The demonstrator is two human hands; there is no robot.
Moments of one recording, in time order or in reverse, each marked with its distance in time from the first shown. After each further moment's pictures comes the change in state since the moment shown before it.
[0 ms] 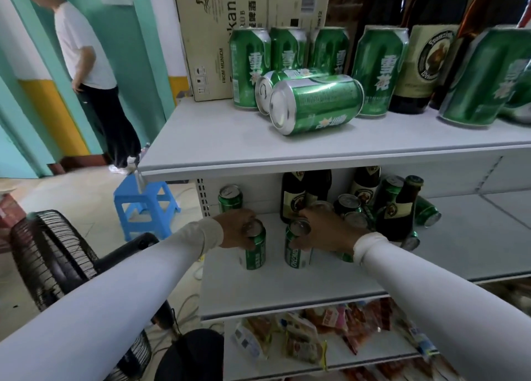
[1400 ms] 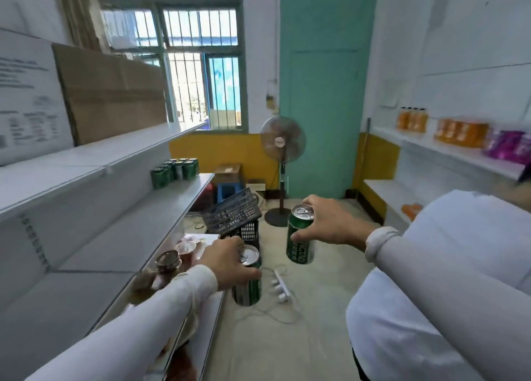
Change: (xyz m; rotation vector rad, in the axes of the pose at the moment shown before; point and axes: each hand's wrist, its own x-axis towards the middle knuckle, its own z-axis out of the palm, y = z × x) left_hand -0.065 0.690 0.203 0.055 -0.083 1.201; right_hand -0.677 0.219 -0.168 -0.054 0.834 1.228
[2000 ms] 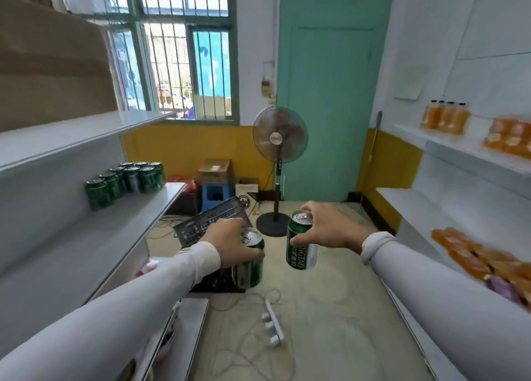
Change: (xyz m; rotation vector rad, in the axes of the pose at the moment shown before) left_hand 0.411 -0.045 0.063 0.029 -0.052 0.062; right_hand 0.355 0.177 0.052 0.018 -0.088 0.067
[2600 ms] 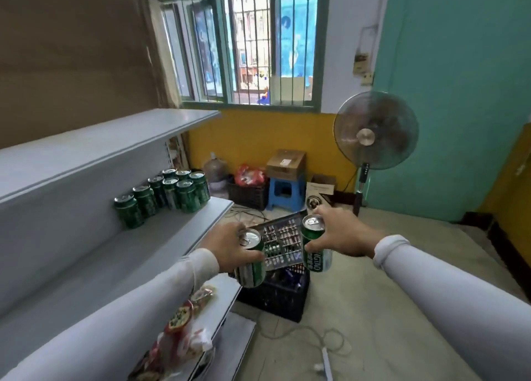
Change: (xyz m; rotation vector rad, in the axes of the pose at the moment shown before) left_hand 0.283 -0.162 -0.006 -0.017 0.095 -0.375; right_hand 0.411 0.044 0.047 -0.019 -0.249 -0.263
